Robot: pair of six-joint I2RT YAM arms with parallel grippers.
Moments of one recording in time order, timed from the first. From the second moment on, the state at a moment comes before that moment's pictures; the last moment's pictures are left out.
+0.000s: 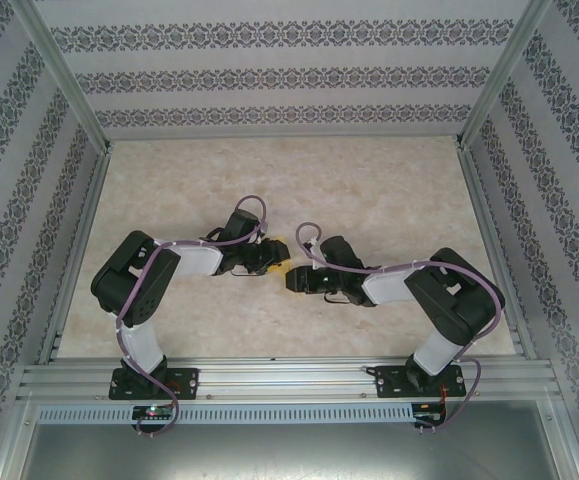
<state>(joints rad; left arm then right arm) -0.52 1.82 0.86 0.13 0.50 -1.00 0.67 1.66 0.55 0.38 -0.44 0.65</state>
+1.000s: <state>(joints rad) -0.52 1.82 0.86 0.14 0.51 -1.00 0.70 1.71 0.61 0.35 -0.37 0.61</state>
